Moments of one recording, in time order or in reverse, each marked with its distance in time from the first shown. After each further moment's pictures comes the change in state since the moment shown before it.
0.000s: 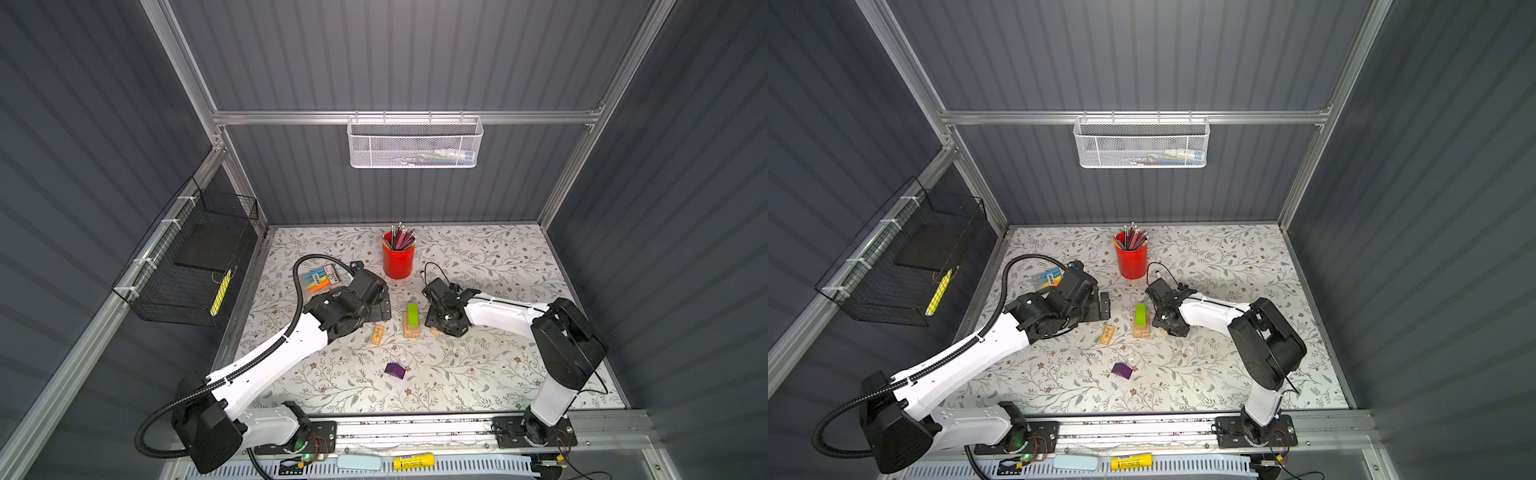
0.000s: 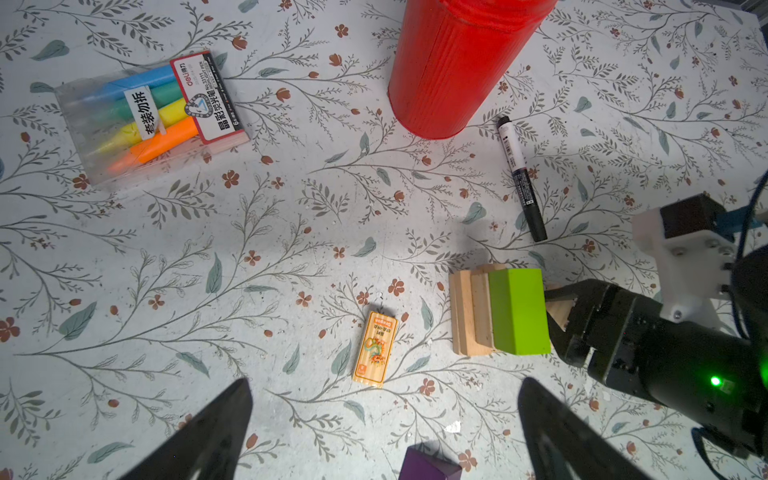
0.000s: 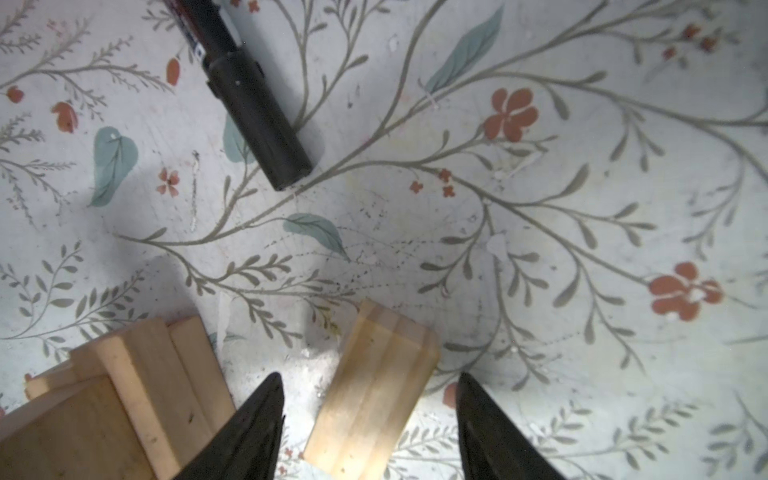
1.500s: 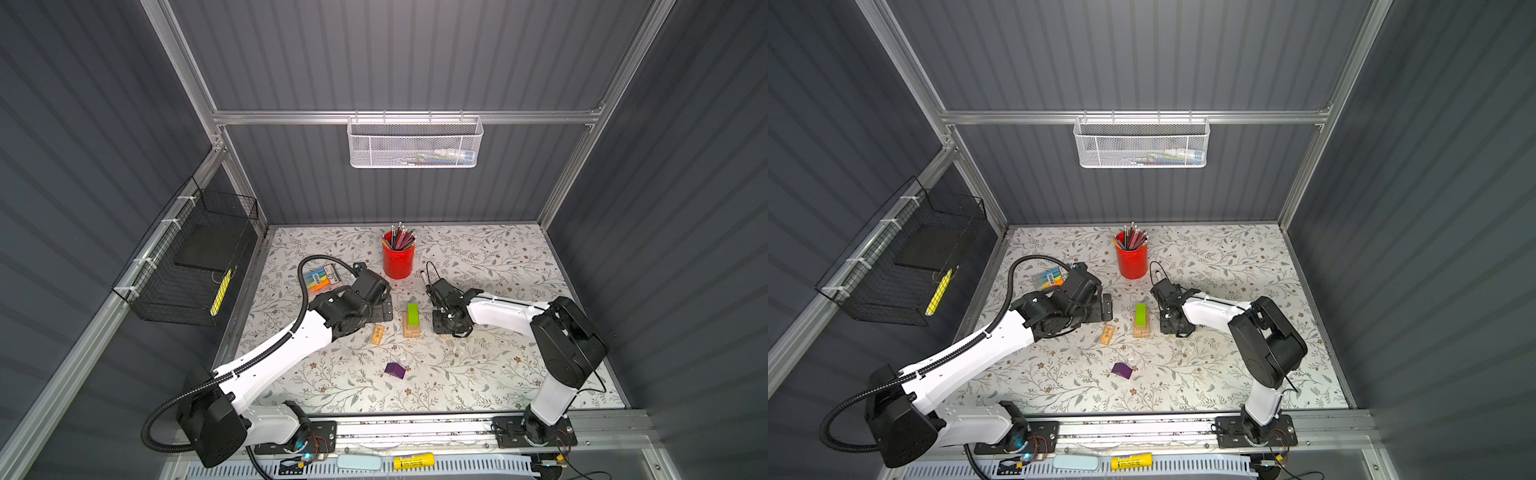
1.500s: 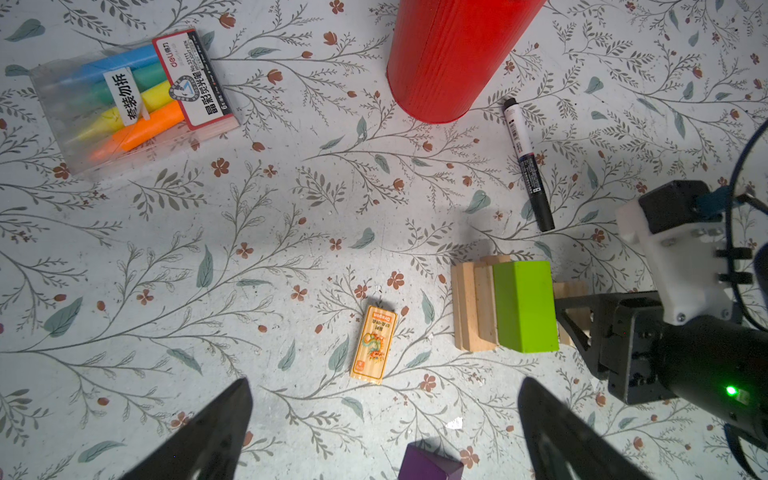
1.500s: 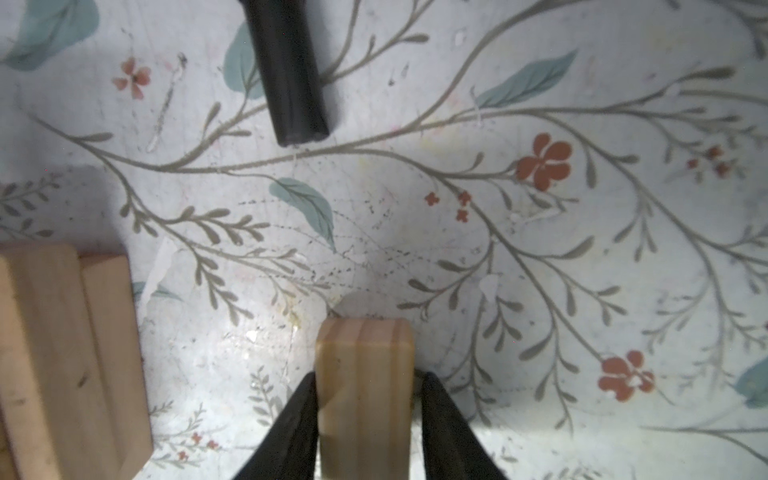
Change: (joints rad) left arm 0.000 0.032 0.000 0.000 0.019 -0.002; right arm -0.037 0.006 -0.025 -0.008 -0.032 -0.390
